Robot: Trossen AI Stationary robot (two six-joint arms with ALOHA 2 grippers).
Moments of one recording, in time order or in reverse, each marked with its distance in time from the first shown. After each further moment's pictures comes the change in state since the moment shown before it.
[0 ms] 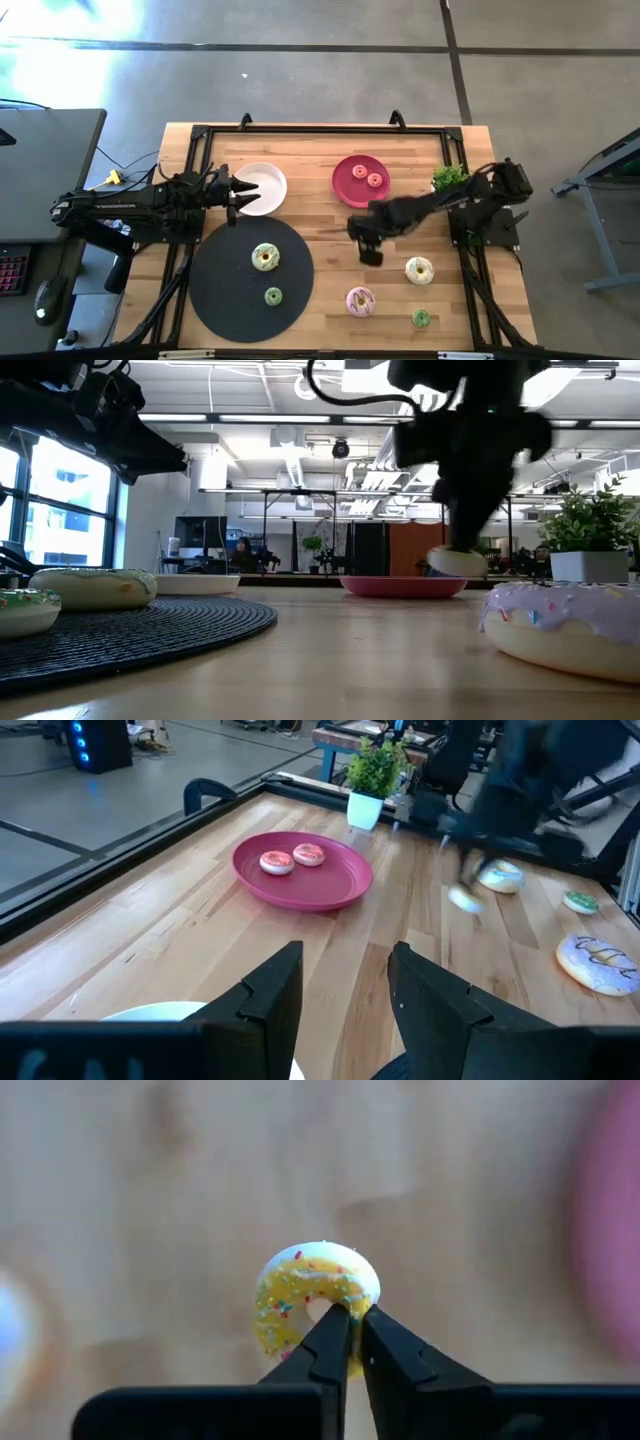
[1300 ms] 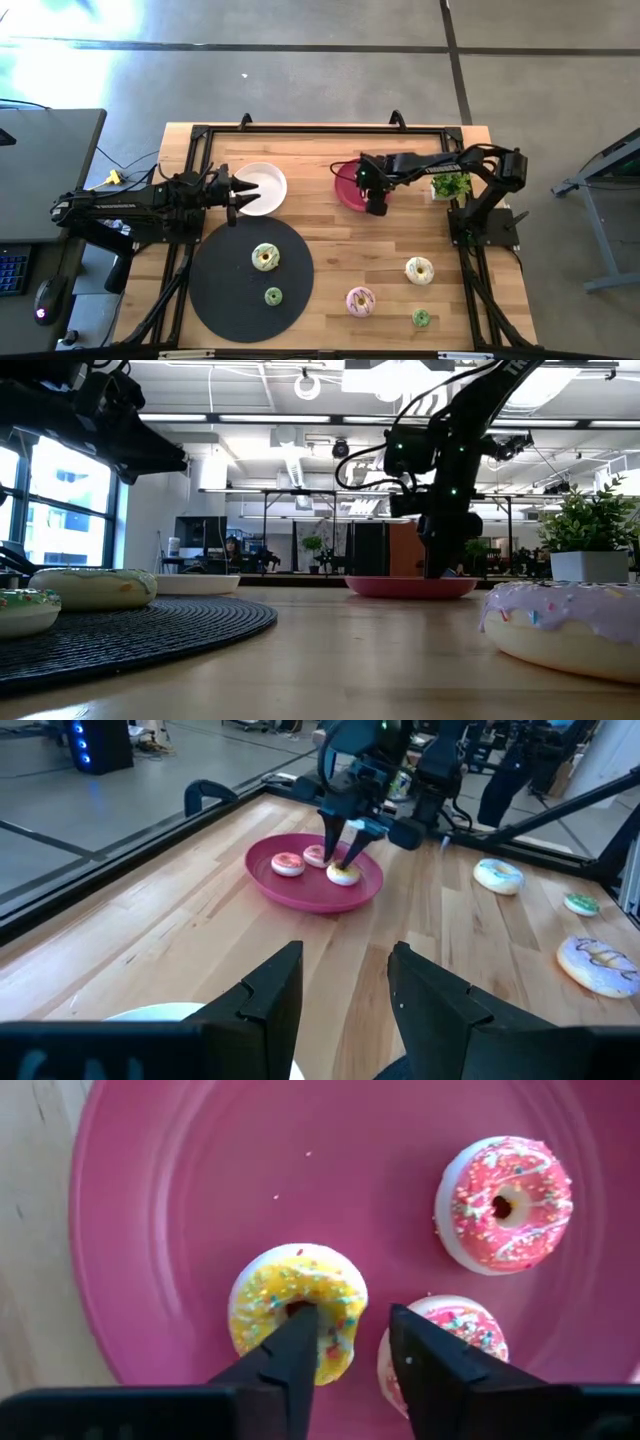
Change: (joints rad) left arm 0.000 0.000 0.000 0.007 -0.003 0.000; right arm -0.495 -0.002 -0.159 0.183 -0.013 -0.517
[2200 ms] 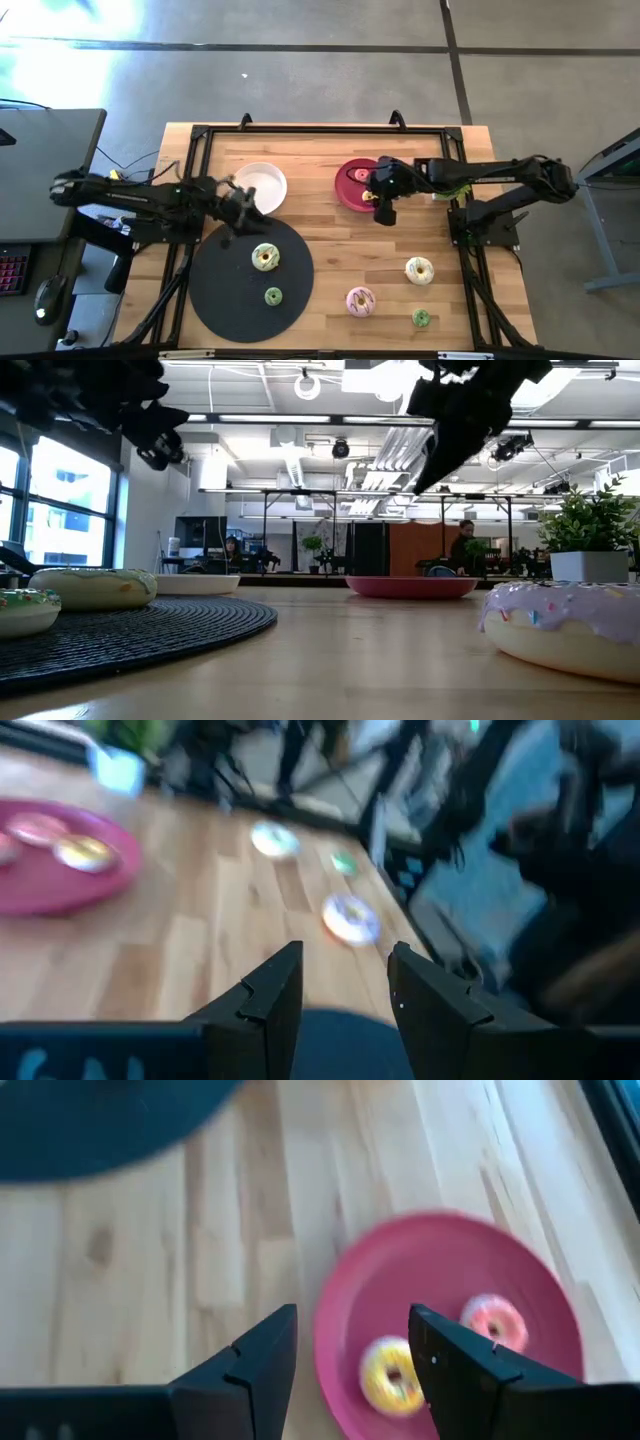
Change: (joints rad) left arm -0.143 0.339 0.089 0.267 0.449 -0.104; right arm 0.200 -0.379 0.002 0.002 -0.024 0.108
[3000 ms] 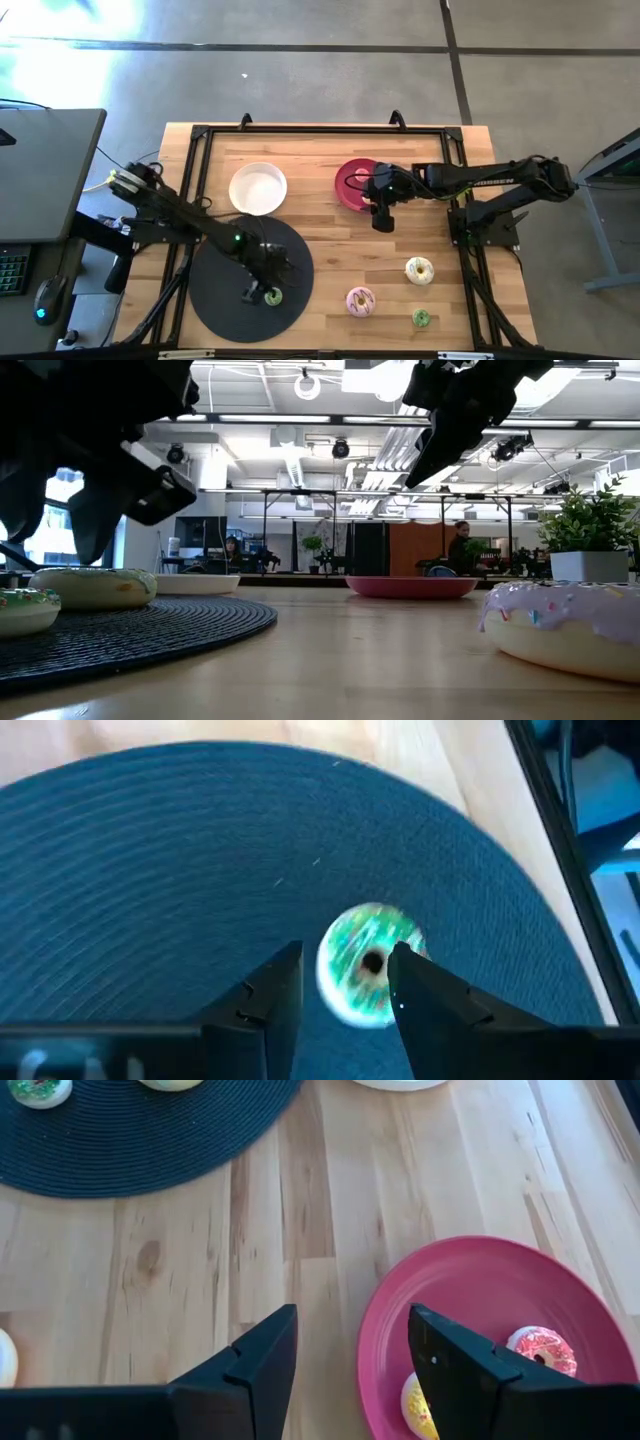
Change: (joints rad) left arm -0.424 0.885 0.527 -0.440 -0.089 0.095; right arm 0.055 0.008 -0.002 0.049 -0.030 0.026
